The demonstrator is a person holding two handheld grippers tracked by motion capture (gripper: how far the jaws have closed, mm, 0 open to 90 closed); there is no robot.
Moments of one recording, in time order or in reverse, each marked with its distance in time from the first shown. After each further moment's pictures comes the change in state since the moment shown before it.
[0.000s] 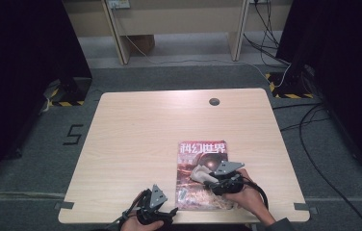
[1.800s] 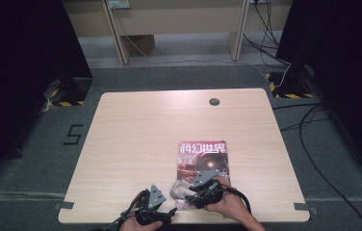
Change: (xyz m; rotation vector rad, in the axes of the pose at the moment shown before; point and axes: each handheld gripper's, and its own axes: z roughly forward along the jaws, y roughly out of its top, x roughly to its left) left arm 0.001 -0.002 -0.003 -0.001 0.012 -0.009; right arm 0.054 0.028 0.021 0.092 0.155 -0.090
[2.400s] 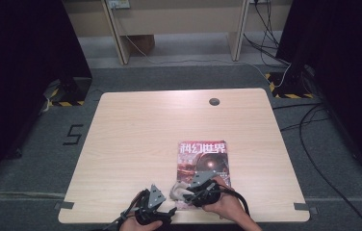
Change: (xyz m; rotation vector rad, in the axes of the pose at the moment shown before) left arm 0.001 0.000 0.000 0.002 -0.001 0.001; right arm 0.004 0.004 0.004 -0.008 -0.018 -0.012
